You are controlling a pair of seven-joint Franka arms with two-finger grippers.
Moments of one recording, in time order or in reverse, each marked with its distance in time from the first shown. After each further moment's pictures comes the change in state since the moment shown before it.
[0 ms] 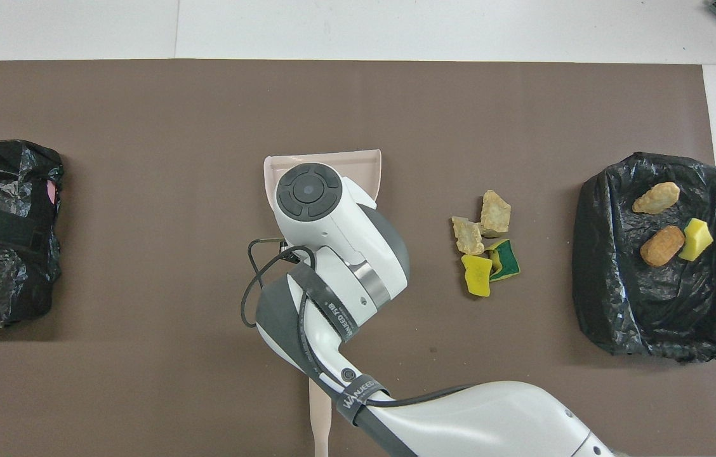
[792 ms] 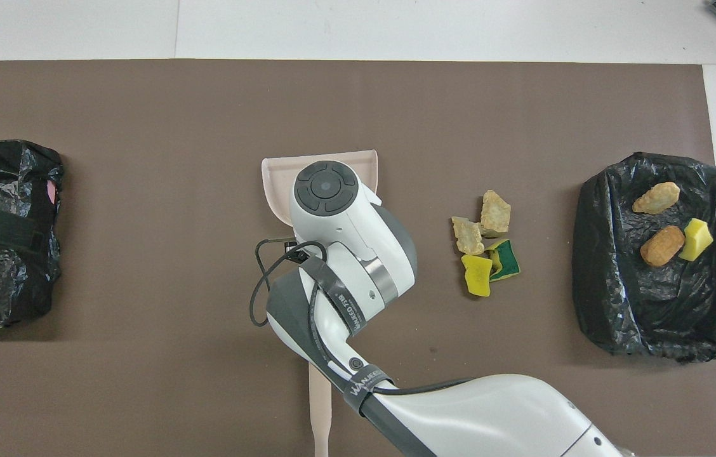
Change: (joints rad) left arm 0.000 0.000 0.000 0.000 0.000 0.000 0.000; right arm -0.002 -0.001 0.000 -0.018 0.045 0.026 -0.003
